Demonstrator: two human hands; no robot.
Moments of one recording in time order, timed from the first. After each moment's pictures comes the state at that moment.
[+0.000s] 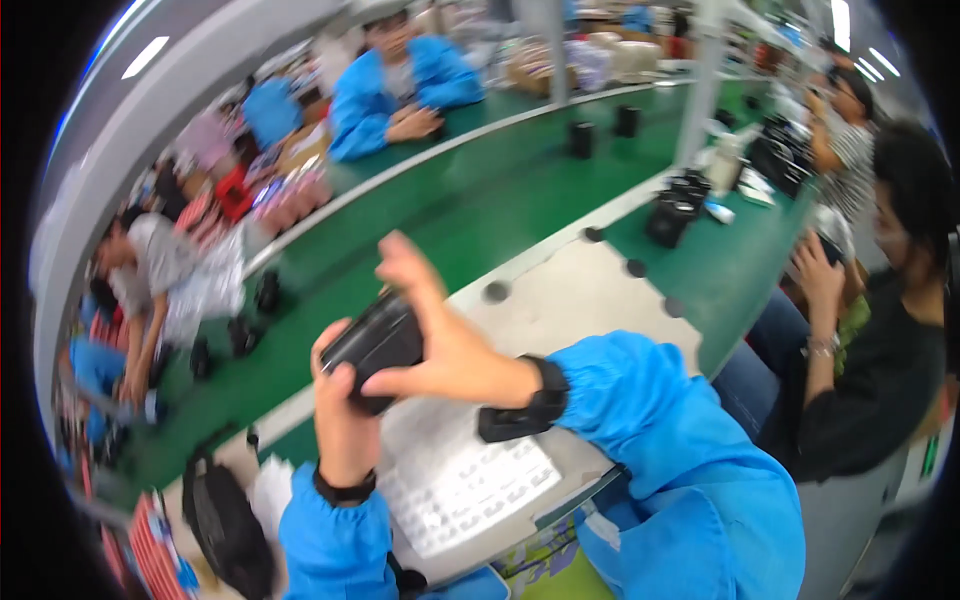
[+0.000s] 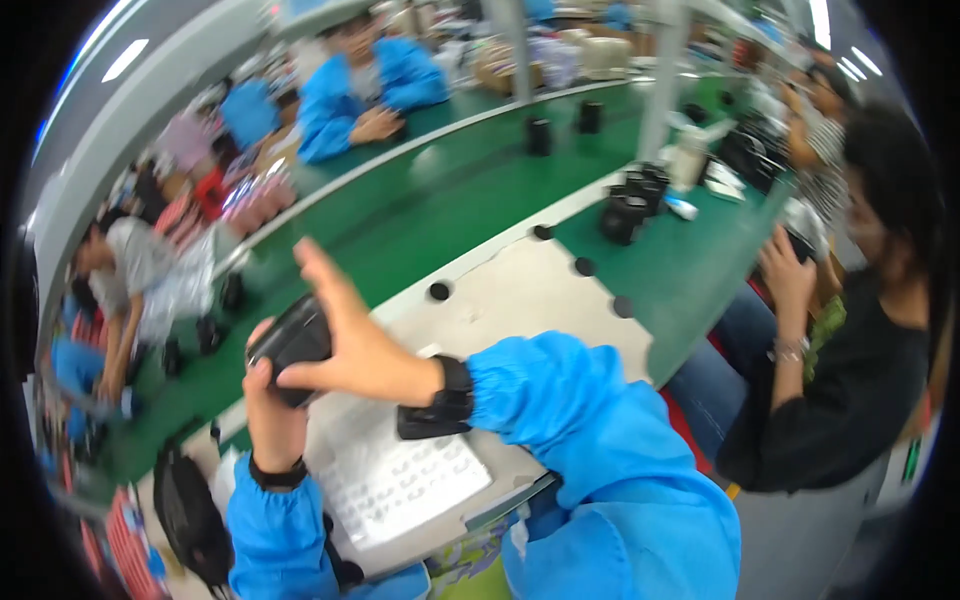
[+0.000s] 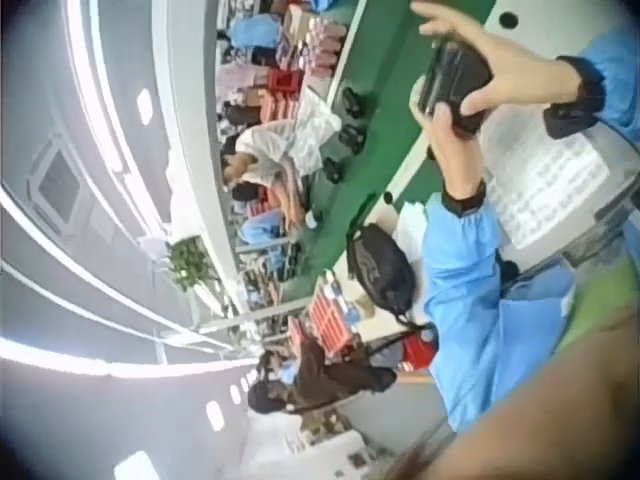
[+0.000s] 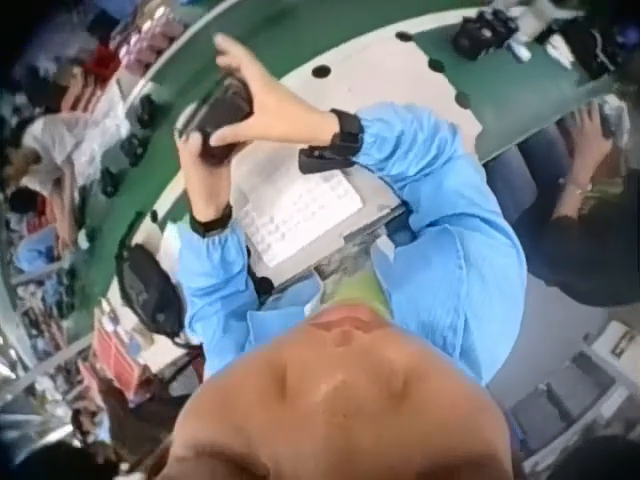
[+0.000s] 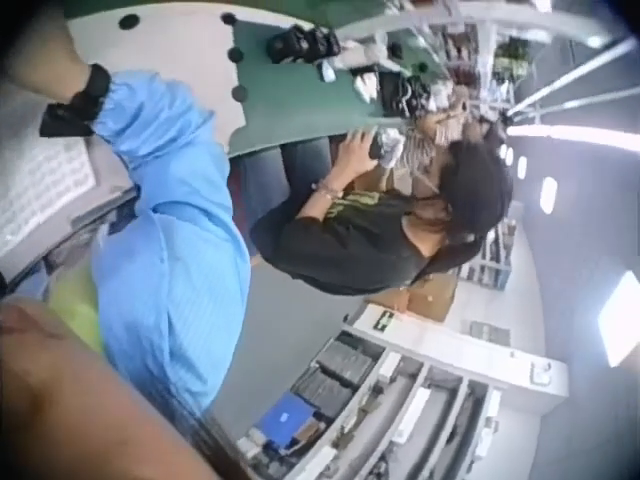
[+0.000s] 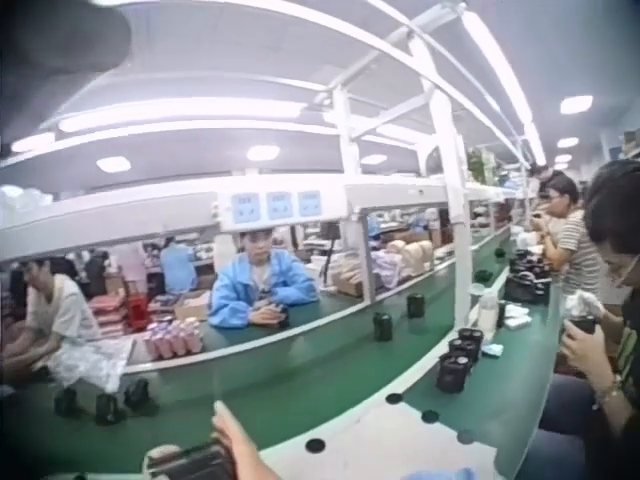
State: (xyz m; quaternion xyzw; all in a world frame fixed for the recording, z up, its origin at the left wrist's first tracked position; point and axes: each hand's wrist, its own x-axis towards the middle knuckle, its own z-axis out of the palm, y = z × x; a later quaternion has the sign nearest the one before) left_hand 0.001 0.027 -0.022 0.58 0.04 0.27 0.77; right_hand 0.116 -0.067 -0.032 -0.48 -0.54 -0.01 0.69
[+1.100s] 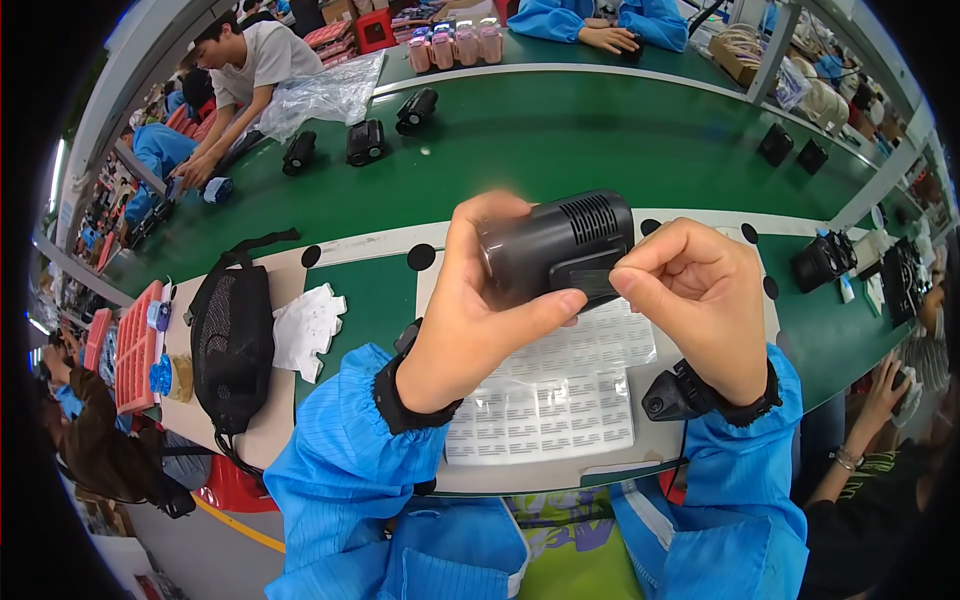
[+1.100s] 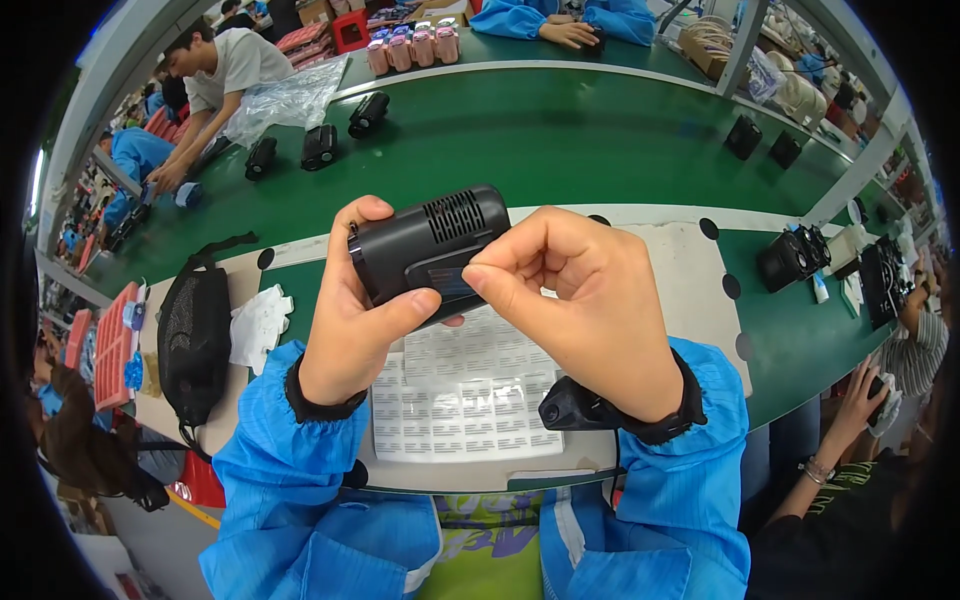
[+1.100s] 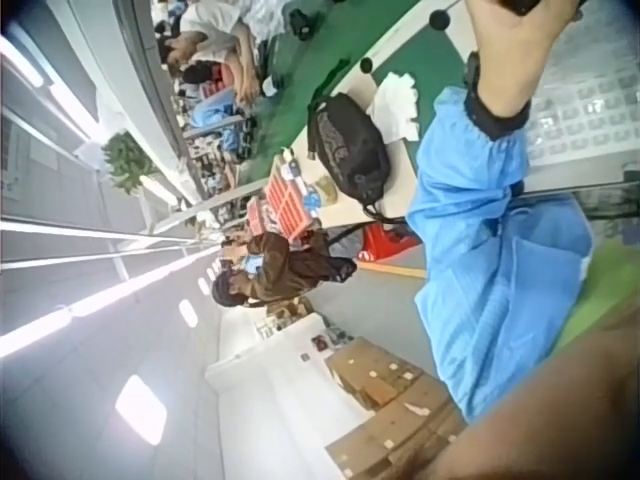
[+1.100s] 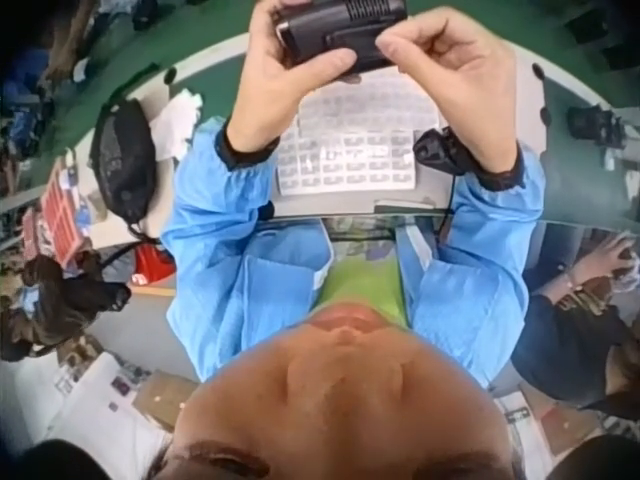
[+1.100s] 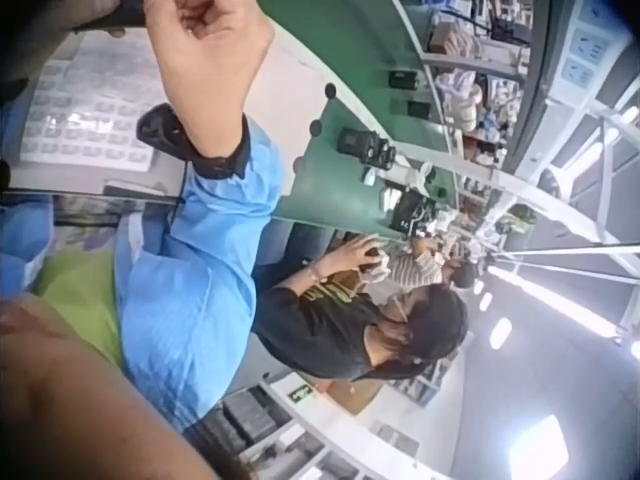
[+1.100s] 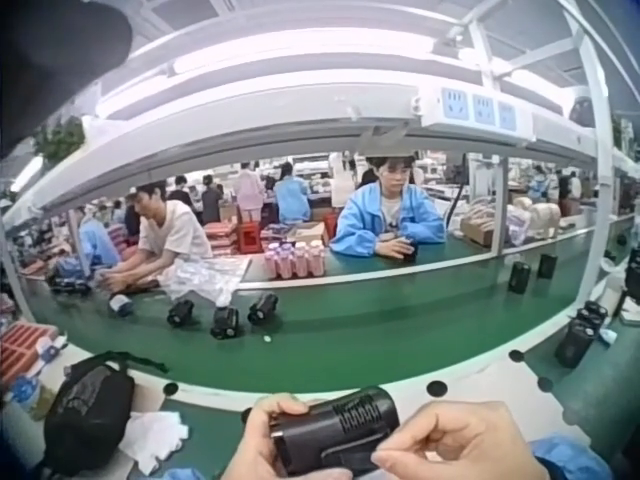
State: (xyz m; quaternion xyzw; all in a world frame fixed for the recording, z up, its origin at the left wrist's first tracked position) left_hand -0.032 0.020 -0.013 0.60 0.01 0.27 0.75; right_hand 0.086 -0.111 0.014 -0.57 -0.47 0.20 0.65
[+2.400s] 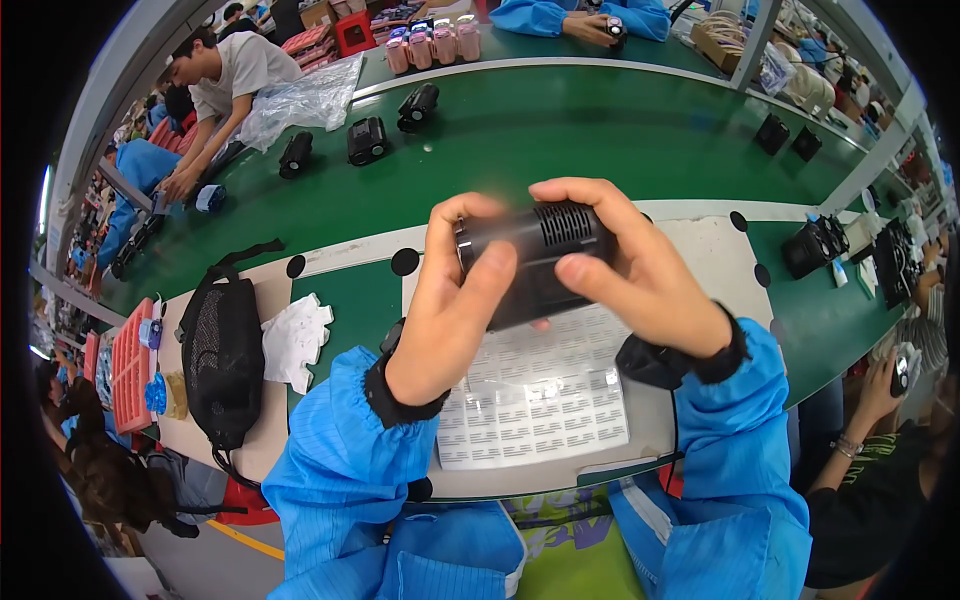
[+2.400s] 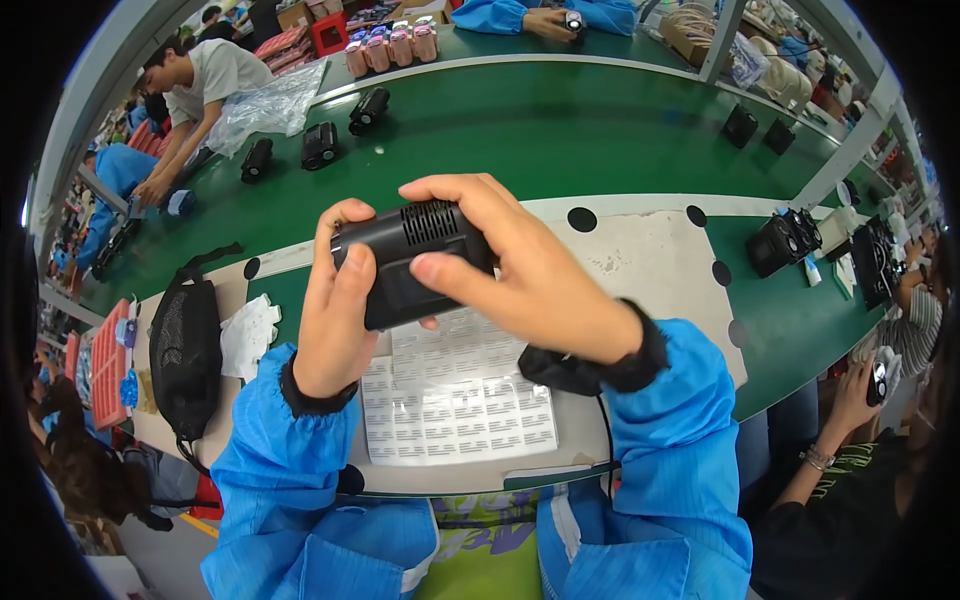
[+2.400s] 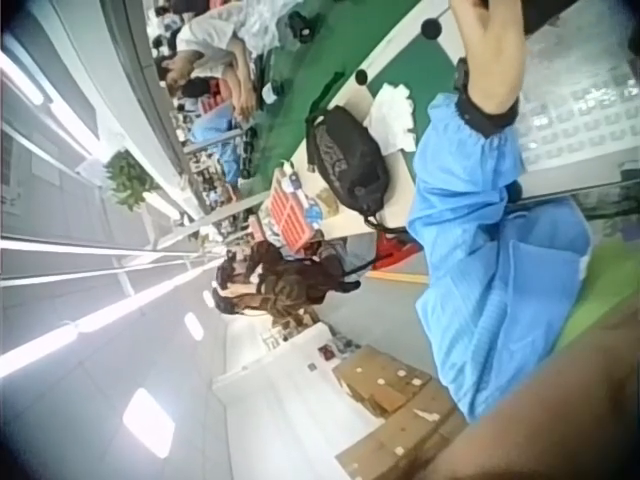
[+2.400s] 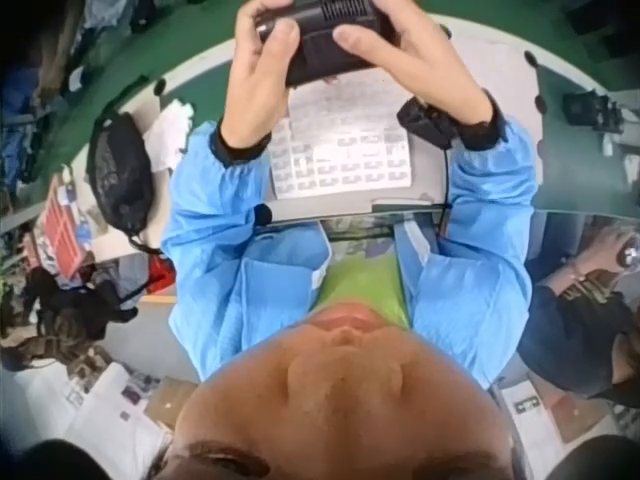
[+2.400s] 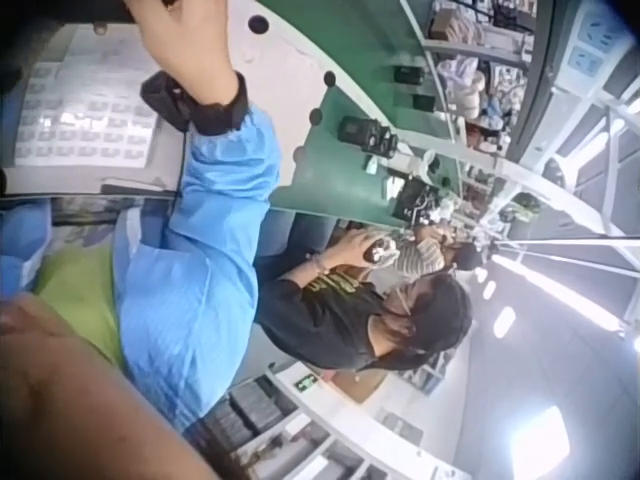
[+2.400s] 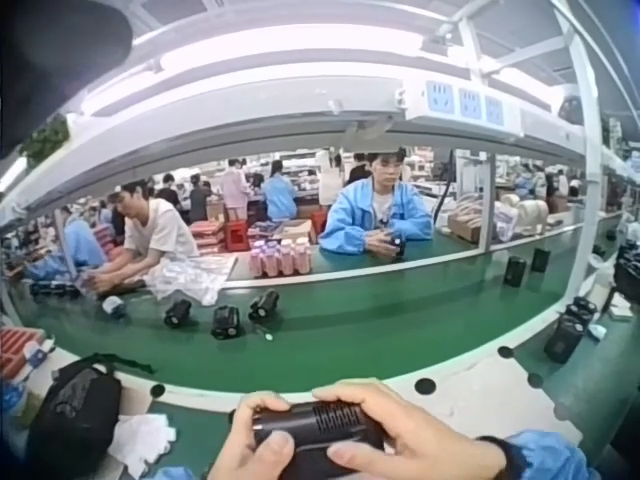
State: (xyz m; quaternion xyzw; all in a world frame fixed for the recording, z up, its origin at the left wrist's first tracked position) left_hand -0.029 0.028 -0.021 0.60 0.03 0.26 0.75; right_hand 0.113 -0.084 -0.005 -0.56 -0.59 0.22 0.54
